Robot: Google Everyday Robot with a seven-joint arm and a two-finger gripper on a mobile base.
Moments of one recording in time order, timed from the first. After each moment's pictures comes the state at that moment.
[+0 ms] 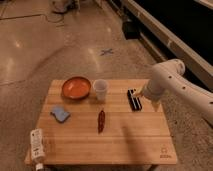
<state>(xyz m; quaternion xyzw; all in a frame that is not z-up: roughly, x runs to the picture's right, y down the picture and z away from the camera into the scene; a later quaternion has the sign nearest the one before) 0.203 0.065 0.747 -0.20 -0.17 -0.44 0.86</state>
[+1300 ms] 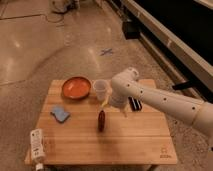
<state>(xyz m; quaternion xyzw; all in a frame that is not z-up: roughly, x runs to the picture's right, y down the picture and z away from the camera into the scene) 0.031 0.120 0.798 -0.21 -0.25 -0.55 0.77</state>
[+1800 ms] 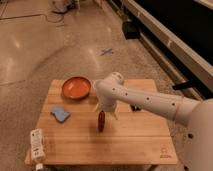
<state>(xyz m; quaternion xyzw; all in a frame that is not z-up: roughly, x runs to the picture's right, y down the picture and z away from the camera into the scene) -0.015 0.150 0.819 -0.23 -0.26 -0.57 0.74</state>
